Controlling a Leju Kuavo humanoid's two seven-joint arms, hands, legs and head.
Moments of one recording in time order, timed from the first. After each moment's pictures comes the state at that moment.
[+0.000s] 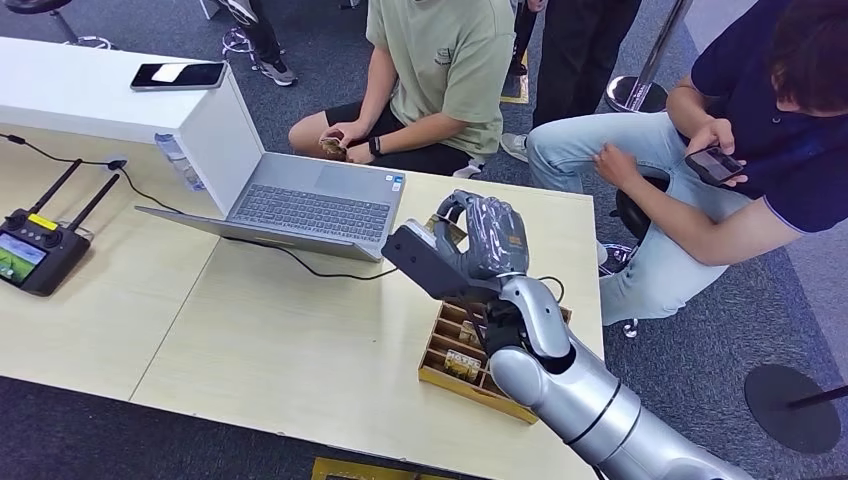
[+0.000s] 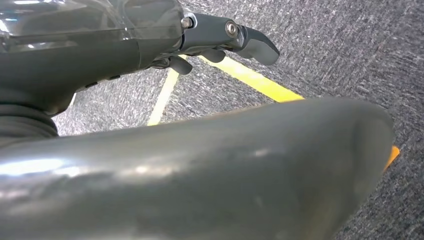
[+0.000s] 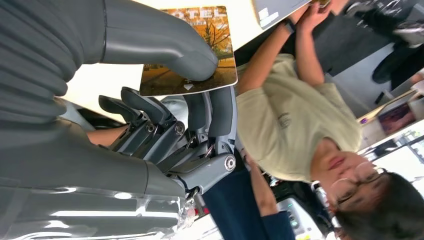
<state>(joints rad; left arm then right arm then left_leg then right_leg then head) -0.10 0.06 -0.87 -0.23 1.34 0.47 -0.24 -0.72 -0.08 0.95 -1.35 0.66 -0.39 0.48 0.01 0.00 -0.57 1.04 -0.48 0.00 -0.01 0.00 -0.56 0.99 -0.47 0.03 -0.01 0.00</state>
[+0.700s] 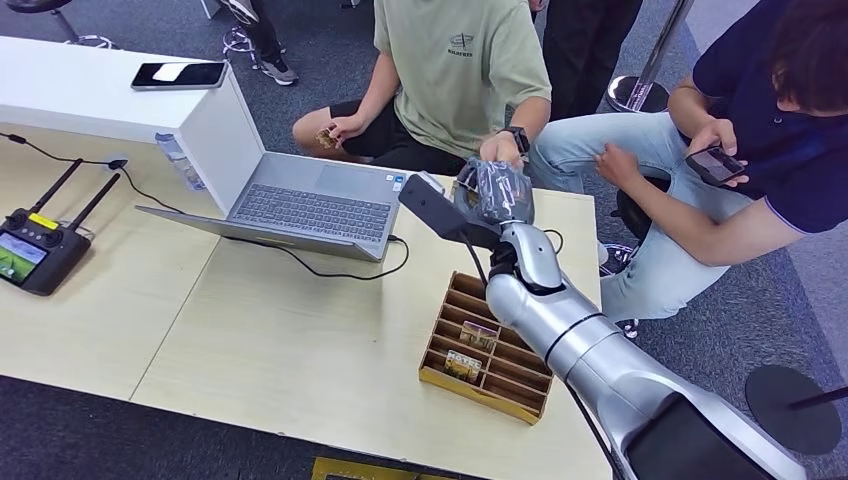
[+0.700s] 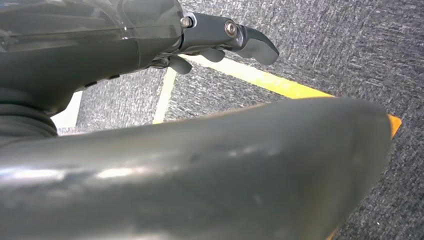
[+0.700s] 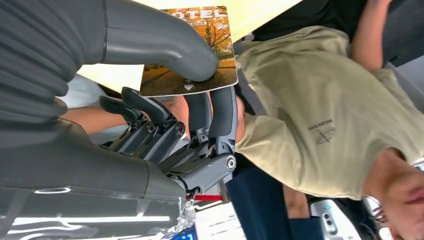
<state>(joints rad) -0.14 0.04 -0.94 -0.23 1.26 0.47 -0.20 -0.97 0.08 0.99 -0.70 0.52 -0.49 0.31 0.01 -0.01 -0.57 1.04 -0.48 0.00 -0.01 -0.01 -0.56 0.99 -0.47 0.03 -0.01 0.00</state>
